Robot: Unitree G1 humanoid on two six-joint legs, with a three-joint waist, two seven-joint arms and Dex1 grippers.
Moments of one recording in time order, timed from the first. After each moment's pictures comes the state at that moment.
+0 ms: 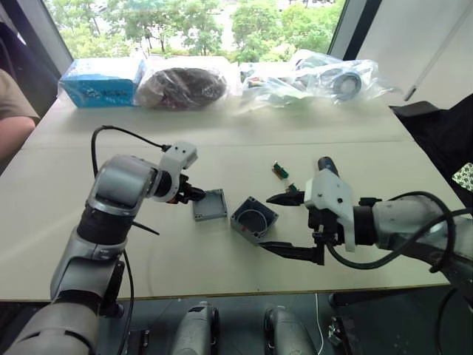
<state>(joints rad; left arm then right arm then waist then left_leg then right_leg) -0.82 0.50 -0.17 -0.12 -0.09 1.61 -0.74 -0.43 -0.98 0.06 -0.78 0.93 0.92 0.60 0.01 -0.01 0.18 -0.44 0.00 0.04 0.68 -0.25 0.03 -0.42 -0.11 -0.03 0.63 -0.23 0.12</state>
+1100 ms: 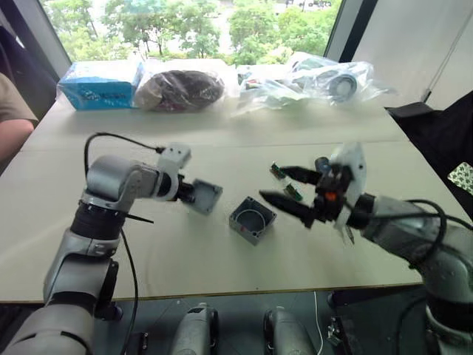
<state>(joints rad) -0.88 0.54 -0.11 0.08 -0.45 1.25 -0.36 -0.41 -0.60 -0.15 -0.55 1.08 0.92 0.29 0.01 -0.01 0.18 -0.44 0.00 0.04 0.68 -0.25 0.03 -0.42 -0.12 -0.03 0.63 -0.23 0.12</state>
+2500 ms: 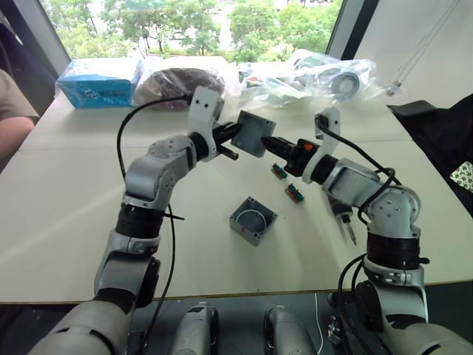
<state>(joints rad) -0.87 0.25 -0.04 0.06 -0.36 0.78 -0.40 -0.66 -0.31 -0.20 -0.15 1.03 1.01 0.09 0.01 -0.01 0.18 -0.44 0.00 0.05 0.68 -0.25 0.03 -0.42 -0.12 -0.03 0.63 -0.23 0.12</state>
